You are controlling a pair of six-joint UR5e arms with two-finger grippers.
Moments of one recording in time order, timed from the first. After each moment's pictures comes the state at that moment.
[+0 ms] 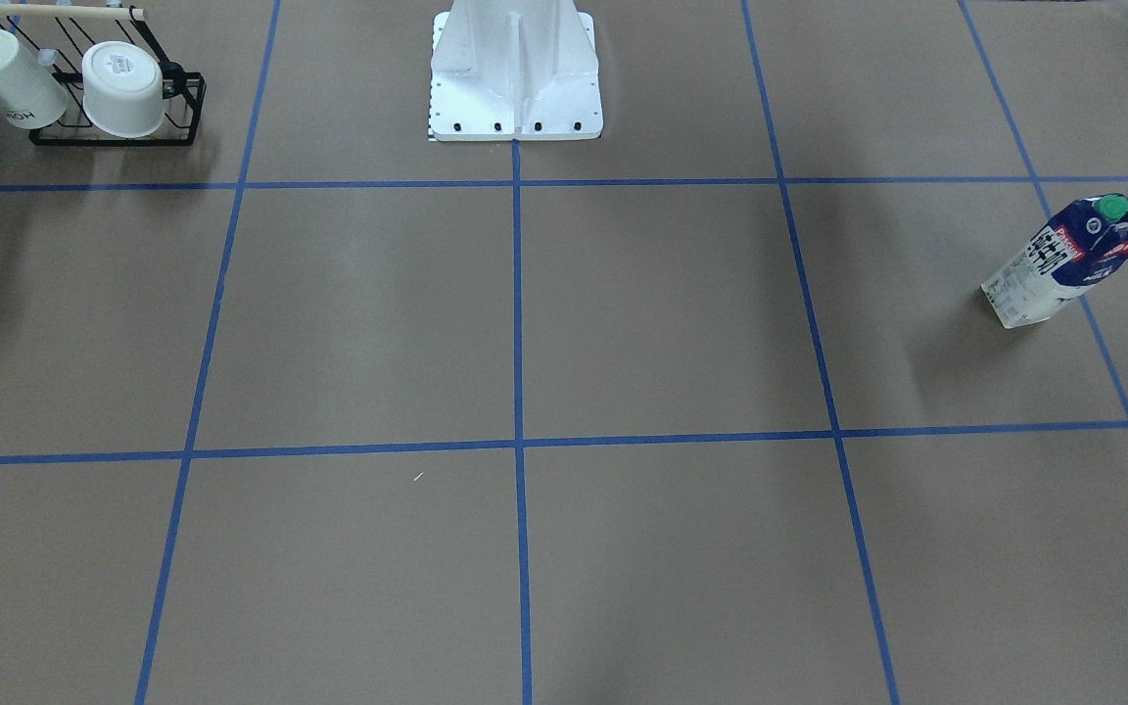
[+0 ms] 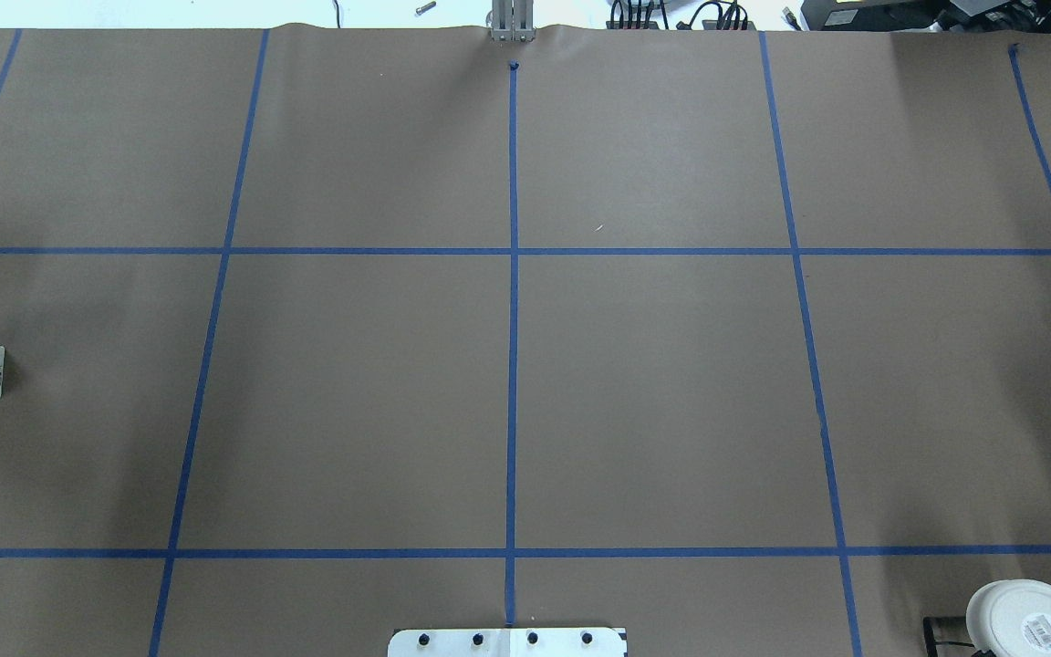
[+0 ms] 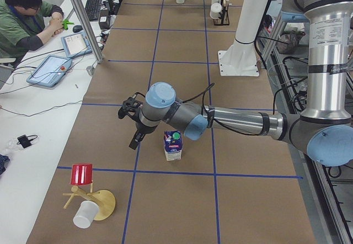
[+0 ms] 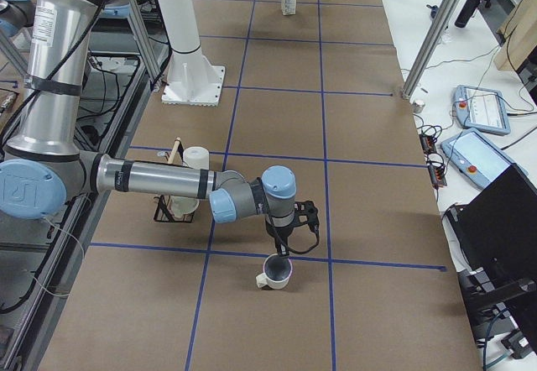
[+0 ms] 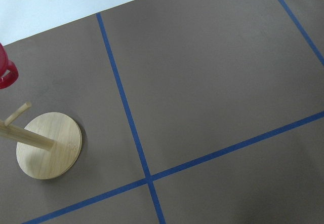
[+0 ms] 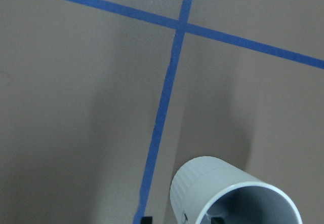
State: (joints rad) left arm -1.55 -1.50 -1.75 -2.04 -2.32 -0.05; right arm 1.33 -1.79 1.65 -1.21 2.15 0.12
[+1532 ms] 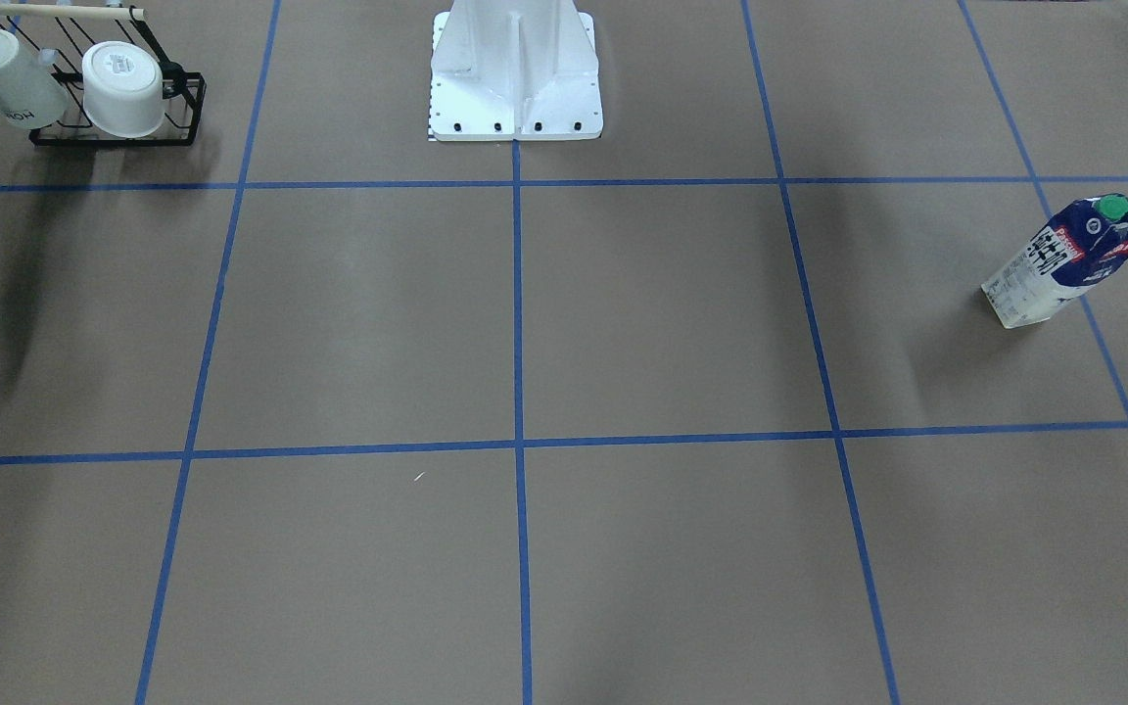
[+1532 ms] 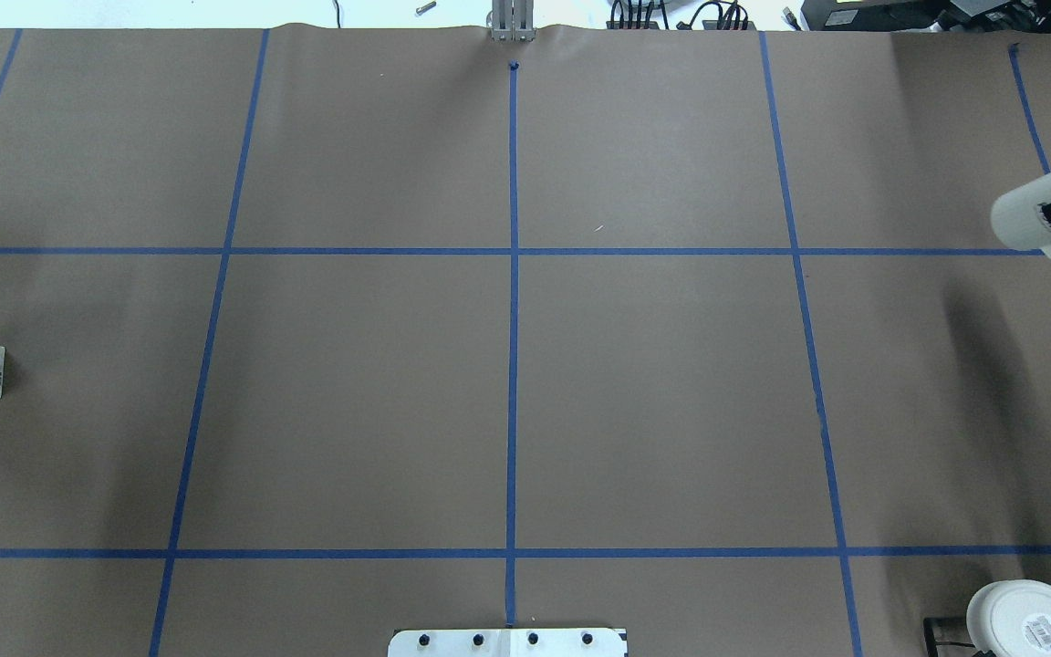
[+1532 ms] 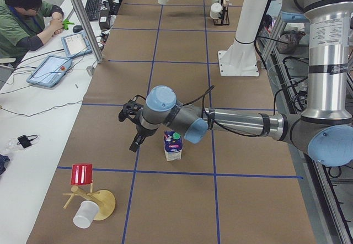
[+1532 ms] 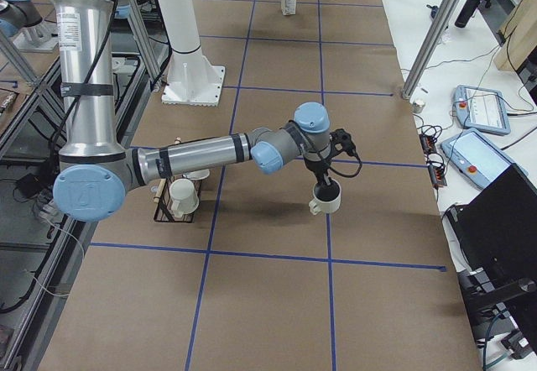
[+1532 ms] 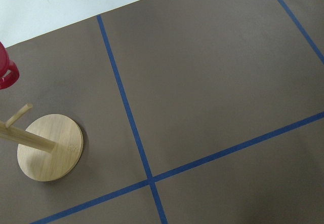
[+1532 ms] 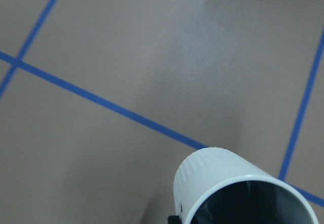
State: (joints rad) left arm -1.55 -1.49 -1.73 -2.05 -2.32 -0.05; right arm 1.25 -1.50 1.75 -1.20 2.27 0.22
